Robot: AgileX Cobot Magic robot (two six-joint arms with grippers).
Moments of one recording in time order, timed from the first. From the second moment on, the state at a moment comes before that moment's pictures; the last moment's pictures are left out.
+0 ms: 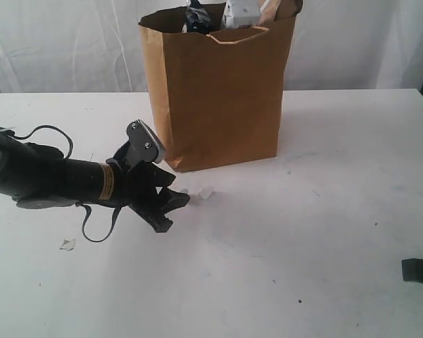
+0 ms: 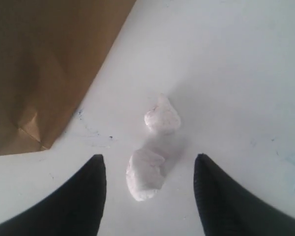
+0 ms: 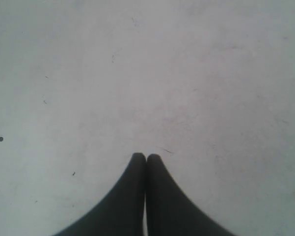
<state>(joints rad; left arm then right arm) -0.43 1.98 -0.96 1.06 -0.55 -0.53 -0.13 1.03 -0.39 0.36 0.57 -0.29</state>
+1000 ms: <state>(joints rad) -0.43 2.05 -0.96 0.97 -0.60 -0.37 -0.13 1.03 -0.39 0.36 0.57 -0.29</state>
